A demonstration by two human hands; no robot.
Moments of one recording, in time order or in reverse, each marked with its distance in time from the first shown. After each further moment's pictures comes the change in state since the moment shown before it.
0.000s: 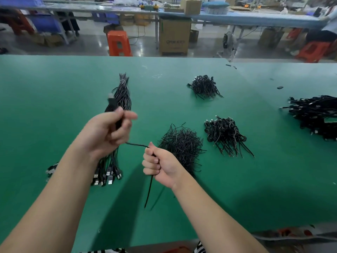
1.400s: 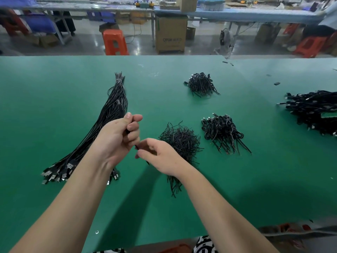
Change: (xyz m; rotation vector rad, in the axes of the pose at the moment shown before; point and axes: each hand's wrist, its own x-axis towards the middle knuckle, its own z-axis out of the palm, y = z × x) left_hand 0.012 -0.032 0.032 -0.061 0.223 0.015; right_hand -0.016 -0.031 0.009 -1.221 0.150 -0.305
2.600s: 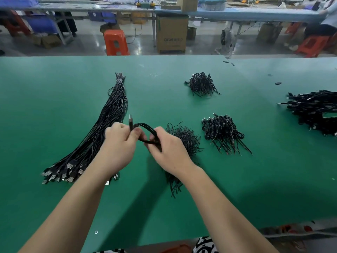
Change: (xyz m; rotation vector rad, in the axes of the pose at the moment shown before) left_hand -0.029 -0.002 0.009 1.184 0.144 0.279; right_hand -0.005 -0.003 -0.012 -0.372 0.282 -0.214
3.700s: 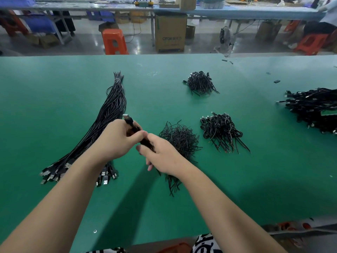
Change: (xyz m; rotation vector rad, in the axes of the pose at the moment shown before) left_hand 0.029 -0.010 -0.009 0.150 -0.116 0.132; right_hand -0.002 -0.013 0.000 0.294 -0.305 0.233
